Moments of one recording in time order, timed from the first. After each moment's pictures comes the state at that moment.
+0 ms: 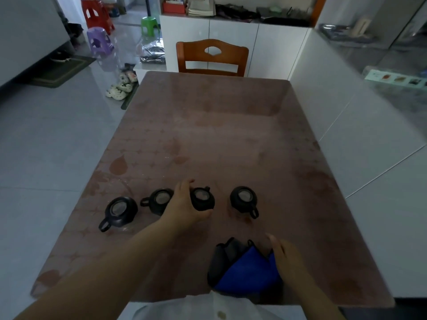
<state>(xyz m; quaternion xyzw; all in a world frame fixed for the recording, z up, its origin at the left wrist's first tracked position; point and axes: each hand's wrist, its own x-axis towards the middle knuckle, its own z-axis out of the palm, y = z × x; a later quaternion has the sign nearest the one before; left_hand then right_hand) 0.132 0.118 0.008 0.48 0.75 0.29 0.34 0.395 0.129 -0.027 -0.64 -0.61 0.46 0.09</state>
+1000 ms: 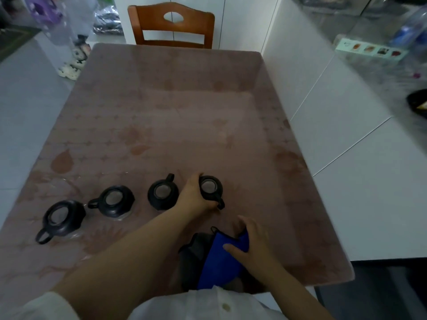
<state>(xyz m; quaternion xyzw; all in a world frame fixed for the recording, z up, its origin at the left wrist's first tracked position) 0.222 0.196 -0.022 0.47 0.73 0.23 0.44 0.415 0.140 -0.030 -0.57 -0.69 0.45 0.05</state>
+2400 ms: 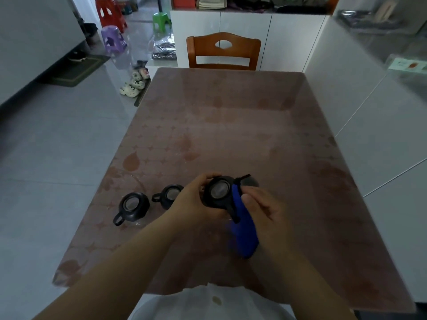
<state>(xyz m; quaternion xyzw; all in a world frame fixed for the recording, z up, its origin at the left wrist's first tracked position) 0.145 0.095 0.077 0.50 0.64 0.39 0.43 0.310 0.129 0.065 -0.39 -0.61 0.57 0.39</state>
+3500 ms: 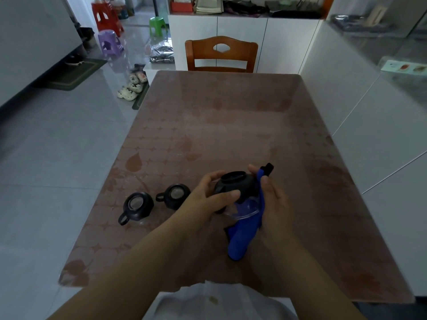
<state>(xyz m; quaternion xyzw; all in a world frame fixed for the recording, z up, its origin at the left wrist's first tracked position) 0.156 0.080 0.088 0.32 0.54 0.51 0.59 0.296 0.130 0.067 -0.39 -0.49 0.65 0.44</state>
